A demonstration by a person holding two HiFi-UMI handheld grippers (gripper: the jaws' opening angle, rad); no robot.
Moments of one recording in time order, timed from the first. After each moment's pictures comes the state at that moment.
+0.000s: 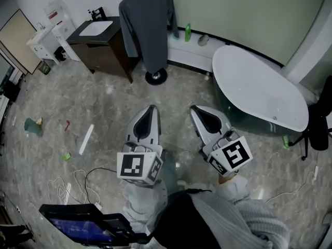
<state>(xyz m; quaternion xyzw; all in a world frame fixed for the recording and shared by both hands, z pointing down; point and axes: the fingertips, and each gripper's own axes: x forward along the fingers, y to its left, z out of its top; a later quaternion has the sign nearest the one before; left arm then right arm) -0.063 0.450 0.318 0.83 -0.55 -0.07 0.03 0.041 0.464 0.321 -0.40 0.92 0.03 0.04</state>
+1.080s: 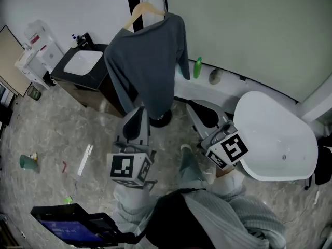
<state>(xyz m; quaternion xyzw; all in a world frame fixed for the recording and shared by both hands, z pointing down) -0.140 -0.107 0.305 0.84 -0.55 -0.05 -0.01 -0.021 -0.101 0.297 -0.38 0.92 0.06 0.06</state>
